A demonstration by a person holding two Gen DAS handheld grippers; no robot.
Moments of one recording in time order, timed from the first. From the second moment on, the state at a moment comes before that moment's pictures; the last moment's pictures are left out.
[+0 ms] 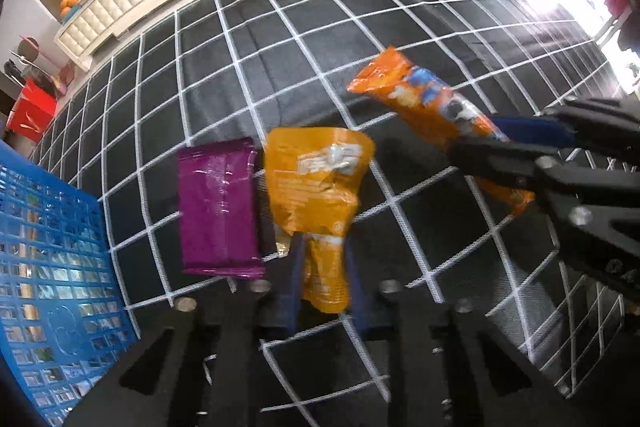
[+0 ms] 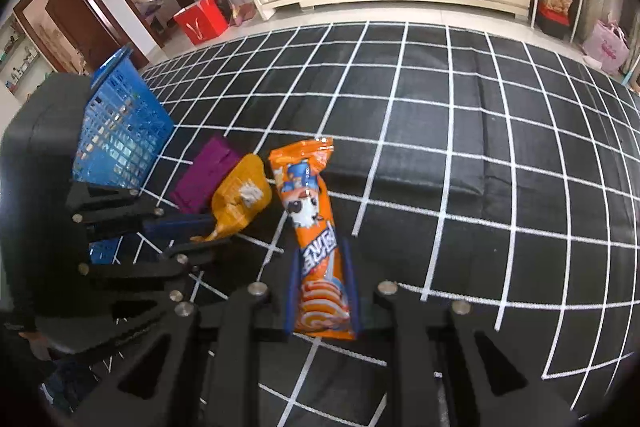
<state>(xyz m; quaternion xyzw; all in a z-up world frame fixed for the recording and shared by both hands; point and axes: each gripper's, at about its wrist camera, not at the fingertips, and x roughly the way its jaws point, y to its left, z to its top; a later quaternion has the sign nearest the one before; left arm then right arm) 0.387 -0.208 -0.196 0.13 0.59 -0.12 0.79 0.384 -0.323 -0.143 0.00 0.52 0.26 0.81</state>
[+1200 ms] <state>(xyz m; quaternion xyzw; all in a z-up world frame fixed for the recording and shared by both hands) 0.270 -0.136 -0.061 -0.01 0.44 -0.15 0.89 0.271 -0.280 -0.018 -0.03 0.46 0.23 0.85</state>
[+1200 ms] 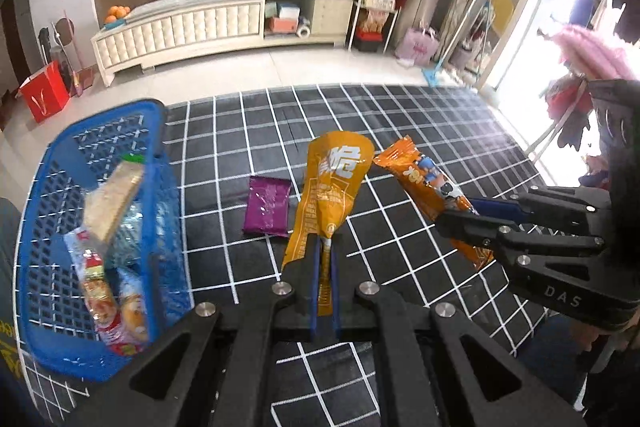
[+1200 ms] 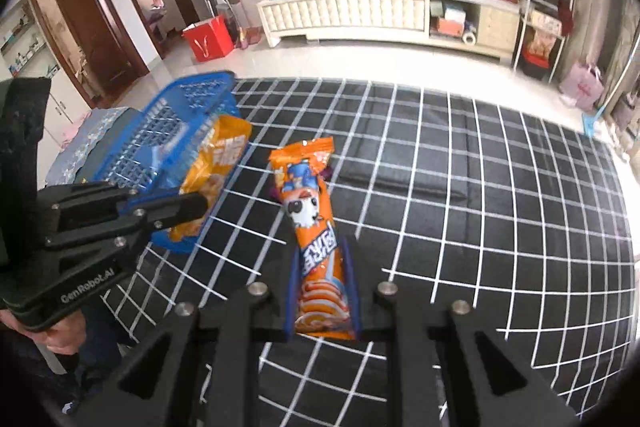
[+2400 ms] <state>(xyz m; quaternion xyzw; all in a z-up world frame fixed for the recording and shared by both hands) 0.196 0.096 -0.031 -0.08 0.40 -0.05 0.91 0.249 -0.050 -0.030 -0.19 0.47 0.34 0.79</state>
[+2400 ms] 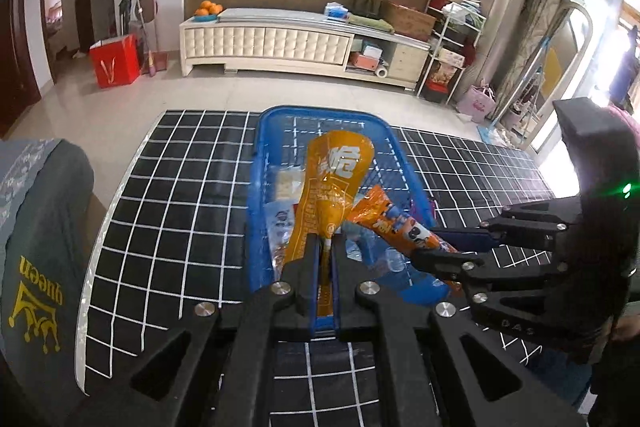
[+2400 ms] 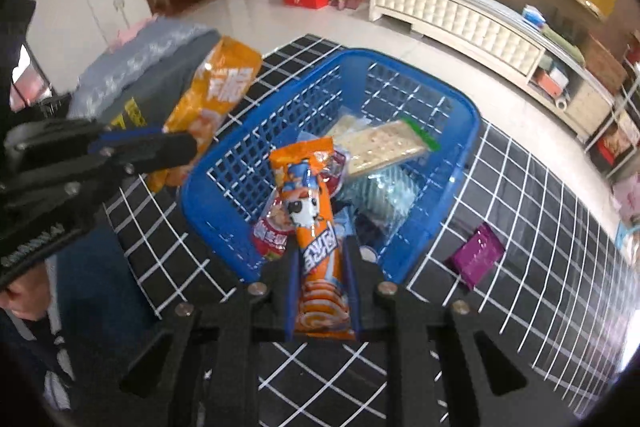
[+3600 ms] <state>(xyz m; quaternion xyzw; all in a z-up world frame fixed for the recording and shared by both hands) 0.222 0.043 -0.045 -0.05 0.43 -0.09 0.90 0.268 -0.117 -0.017 -0.09 0.46 0.25 0.85</state>
